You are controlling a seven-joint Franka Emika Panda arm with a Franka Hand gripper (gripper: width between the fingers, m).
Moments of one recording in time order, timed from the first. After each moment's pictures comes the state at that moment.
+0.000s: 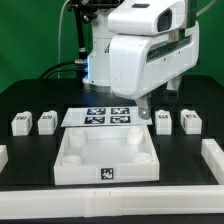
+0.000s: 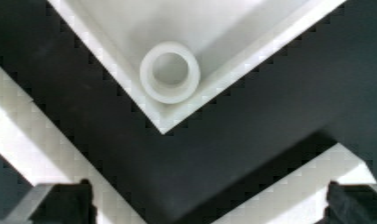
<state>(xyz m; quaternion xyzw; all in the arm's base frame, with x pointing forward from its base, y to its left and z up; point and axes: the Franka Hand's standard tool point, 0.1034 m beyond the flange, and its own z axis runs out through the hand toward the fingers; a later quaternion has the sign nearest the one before) 0.550 0.050 0.106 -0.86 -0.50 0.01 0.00</state>
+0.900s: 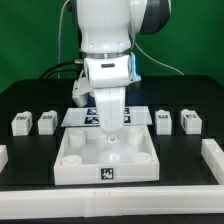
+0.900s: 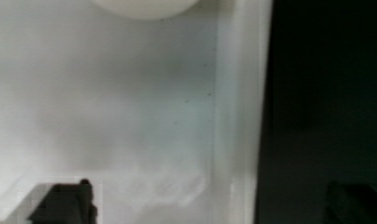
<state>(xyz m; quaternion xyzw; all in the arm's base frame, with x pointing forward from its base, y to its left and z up) 0.436 -0.015 0.011 -0.70 -0.72 0.01 0.03</state>
